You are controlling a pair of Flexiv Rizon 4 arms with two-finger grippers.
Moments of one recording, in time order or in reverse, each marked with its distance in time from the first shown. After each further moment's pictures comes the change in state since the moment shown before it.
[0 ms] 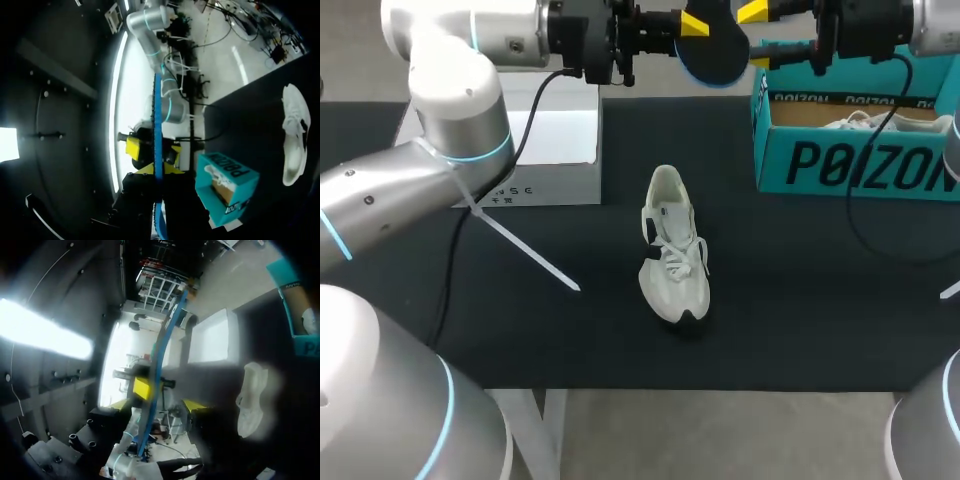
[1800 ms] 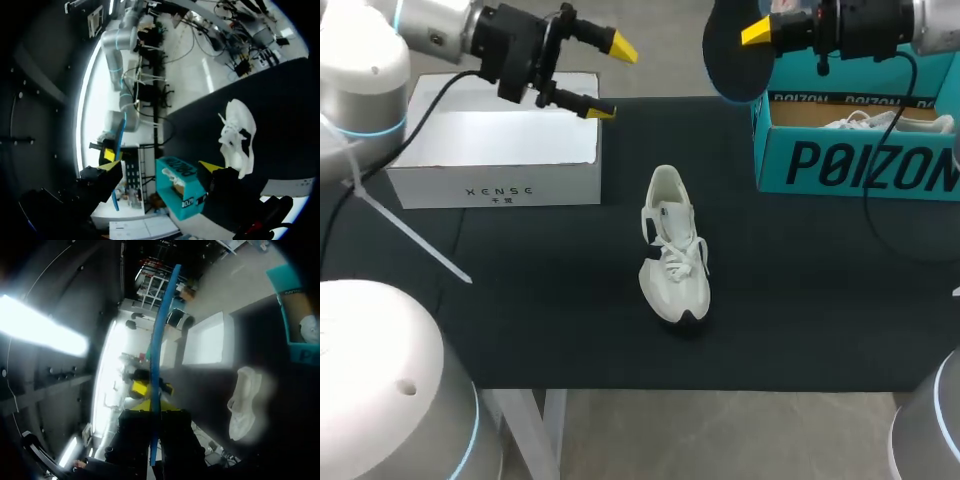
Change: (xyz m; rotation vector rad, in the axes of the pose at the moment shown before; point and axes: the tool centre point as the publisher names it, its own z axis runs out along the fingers) left arm 0.071 -0.019 -0.111 0.055 0.345 -0.010; right arm -0.014 0.006 -0.005 0.003 -0.044 -0.036
